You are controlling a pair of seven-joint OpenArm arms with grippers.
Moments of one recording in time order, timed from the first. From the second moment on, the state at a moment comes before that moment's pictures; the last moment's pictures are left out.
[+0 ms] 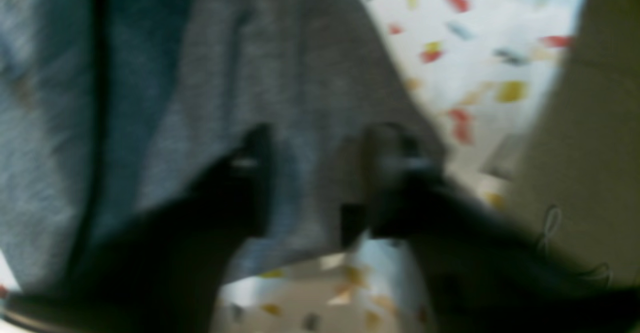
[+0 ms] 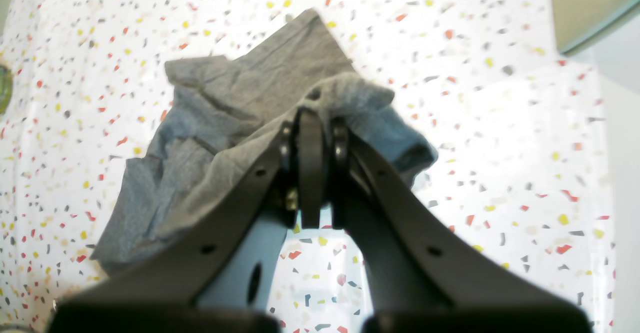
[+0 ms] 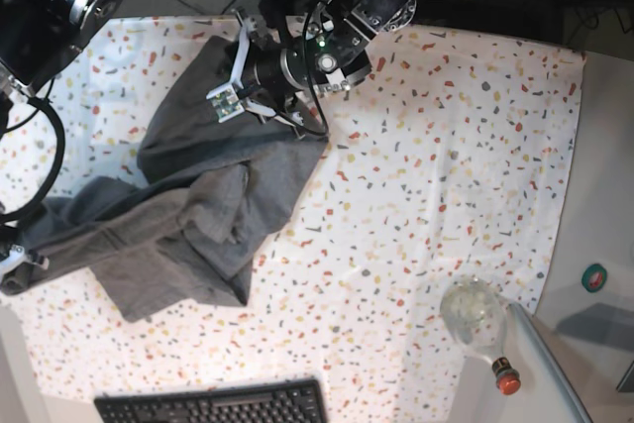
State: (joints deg) left arm 3.7 -5.1 38.9 78.5 4.4 -24.9 29.1; right arm 14.2 6.5 36.9 106.9 22.9 22.8 -80.7
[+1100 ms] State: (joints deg) left arm -0.4 -14.5 20.5 83.4 4.3 -15.5 30.5; right arm 4.9 8.3 37.4 106.8 23.4 23.1 -77.7
